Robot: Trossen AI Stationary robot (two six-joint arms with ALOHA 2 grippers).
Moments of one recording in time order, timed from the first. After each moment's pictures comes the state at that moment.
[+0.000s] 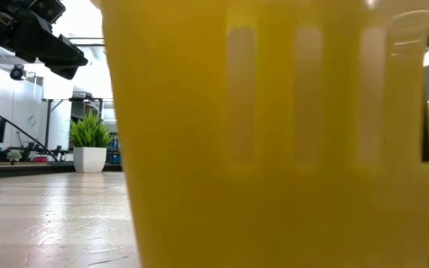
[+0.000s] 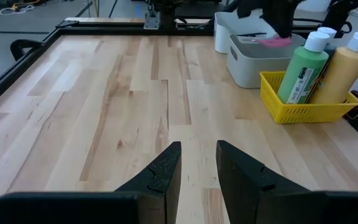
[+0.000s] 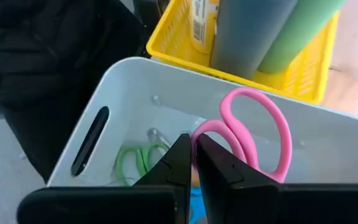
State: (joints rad) left arm 0.01 0.36 0.39 -0.42 0.08 0.00; right arm 0.80 1.53 0.94 -0.28 0.17 0.40
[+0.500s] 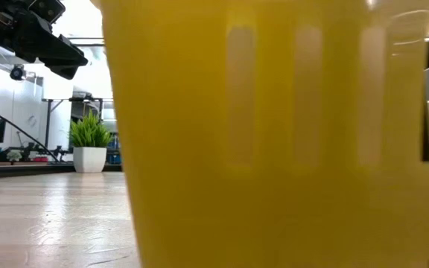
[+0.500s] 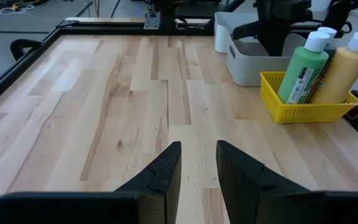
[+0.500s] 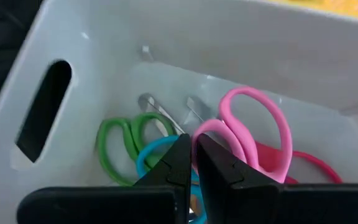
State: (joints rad) left arm 0.01 0.36 0.39 -0.42 0.08 0.00; right arm 0.81 1.69 0.95 -0.27 0.12 0.52
